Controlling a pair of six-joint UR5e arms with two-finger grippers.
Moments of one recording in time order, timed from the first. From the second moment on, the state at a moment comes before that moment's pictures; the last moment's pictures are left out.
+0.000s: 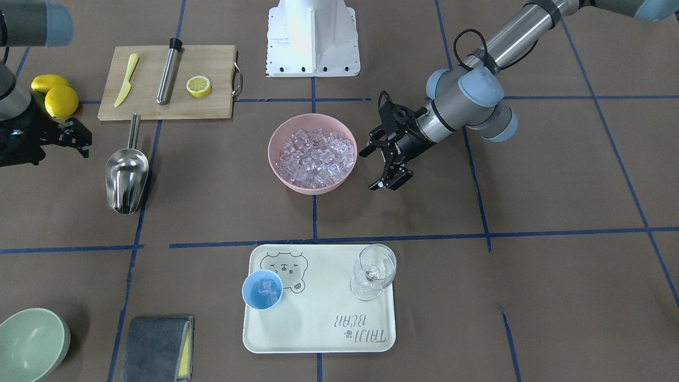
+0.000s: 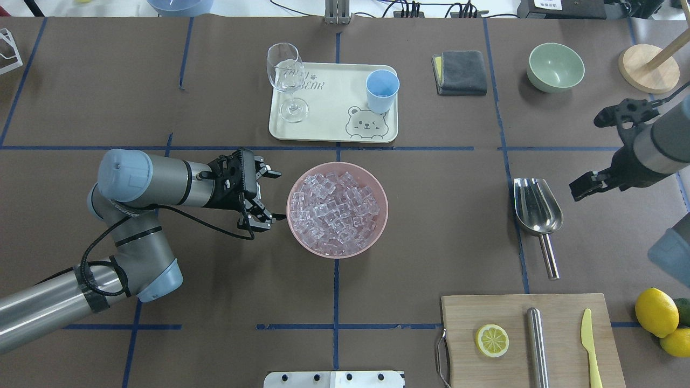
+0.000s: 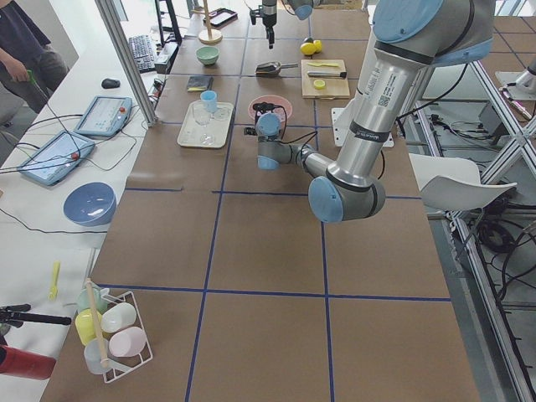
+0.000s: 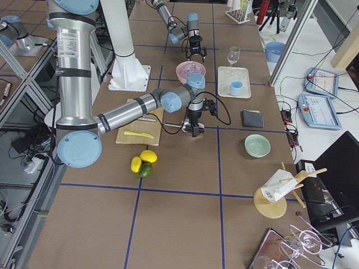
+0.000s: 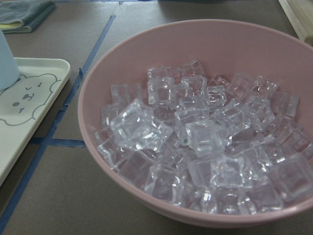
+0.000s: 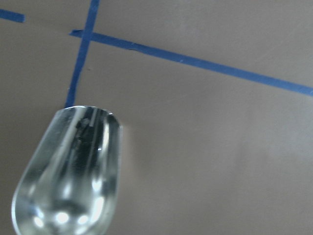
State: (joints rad) left arm -0.60 -2.02 -1.40 -2.81 -1.97 -0.01; right arm 1.01 -1.58 1.95 -1.50 2.12 0.46
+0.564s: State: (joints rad) left arm -0.77 -1.91 -1.41 -2.77 -2.02 0.02; right arm 1.34 -1.67 1.84 -1.51 2.23 0.00
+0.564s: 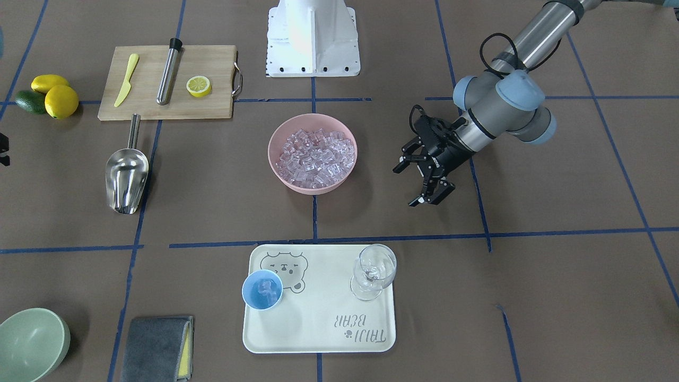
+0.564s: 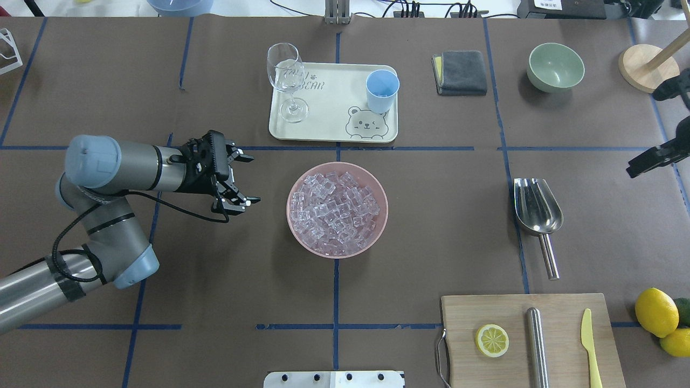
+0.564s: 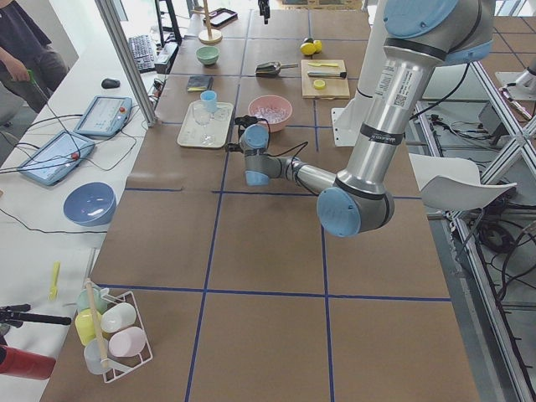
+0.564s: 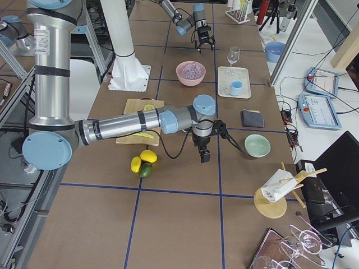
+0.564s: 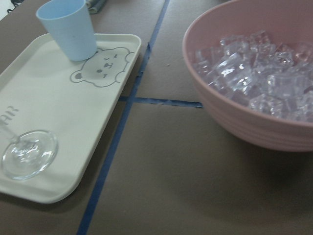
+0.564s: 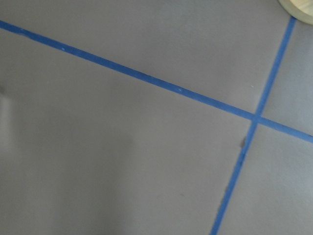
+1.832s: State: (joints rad) left arm -1.49 -1.87 -1.41 -1.80 -2.33 0.20; right arm 1.47 -1.78 1.85 -1.55 2.30 -0.08
